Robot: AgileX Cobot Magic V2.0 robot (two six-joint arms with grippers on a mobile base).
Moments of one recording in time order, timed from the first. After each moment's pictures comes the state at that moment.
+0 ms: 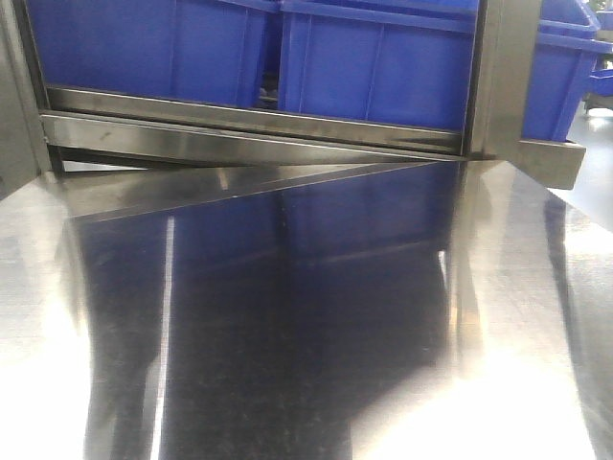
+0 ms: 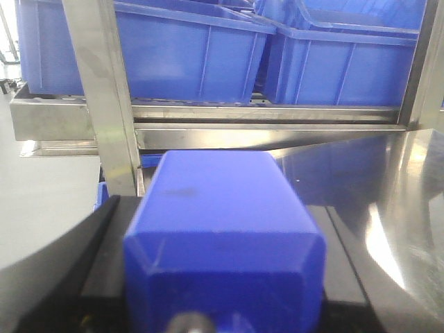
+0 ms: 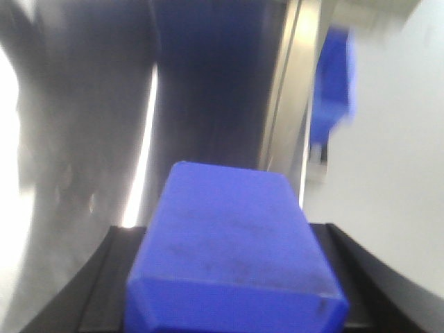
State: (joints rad) left arm -0.19 0.07 -0.50 -0.04 0.64 0.04; right arm 0.30 0.56 -0.64 -0.11 0.65 0.18
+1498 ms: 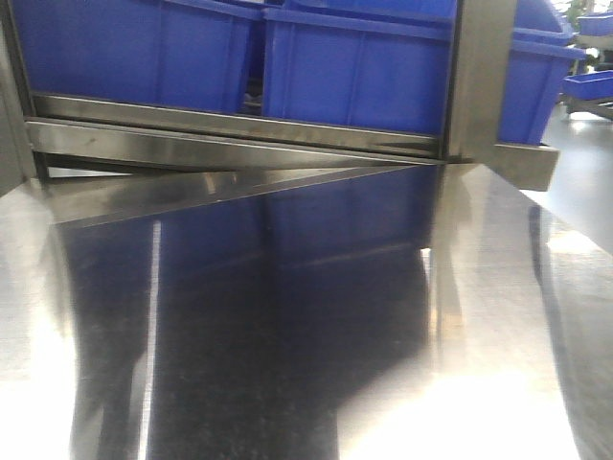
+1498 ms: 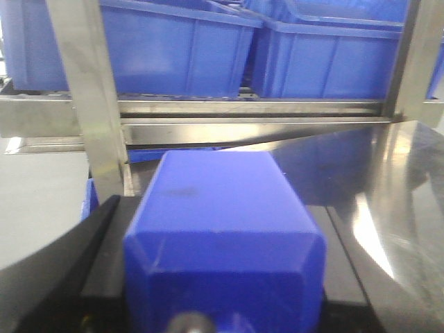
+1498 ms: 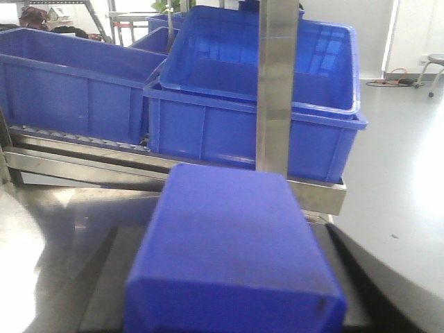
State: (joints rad) left arm -0.19 0.07 -0.50 -0.04 0.66 0.04; right arm 0.30 0.07 -0.64 -0.13 0.66 0.18
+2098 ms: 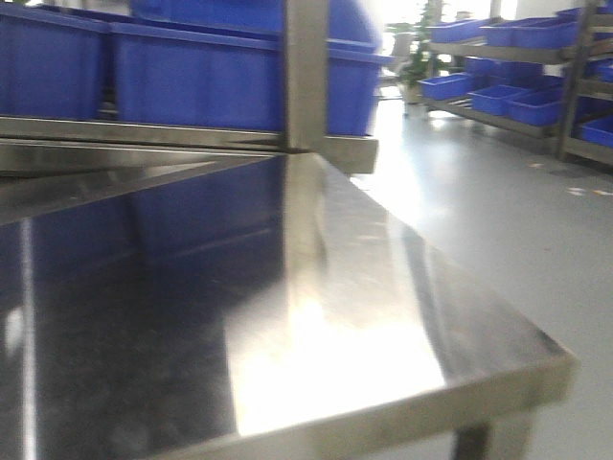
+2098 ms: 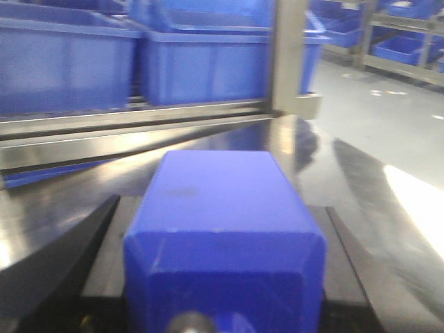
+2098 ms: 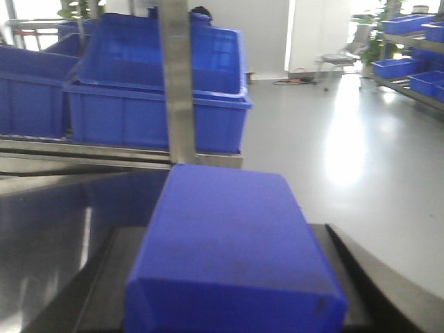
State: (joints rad) left arm -0.19 0.07 -0.50 -0.04 0.66 0.04; right arm 0.30 0.07 -0.64 -0.13 0.67 0.18
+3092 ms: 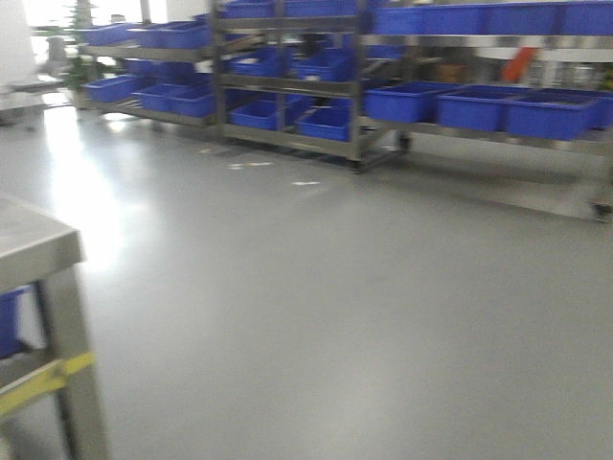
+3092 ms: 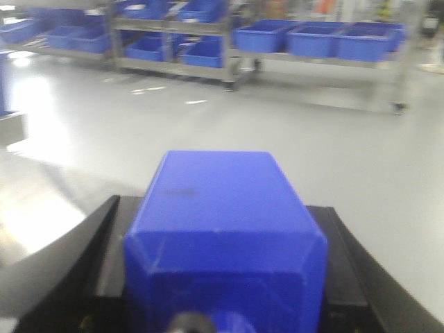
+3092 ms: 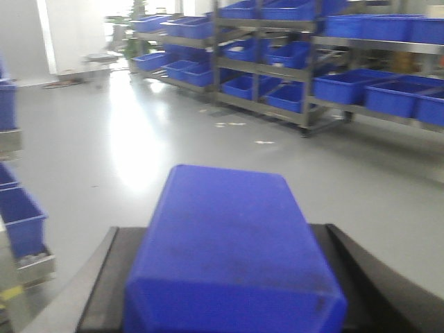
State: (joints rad) left arm -0.19 0.07 -0.50 -0.04 0.66 0.04; right arm 0.30 0.07 -0.64 -0.13 0.67 0.18
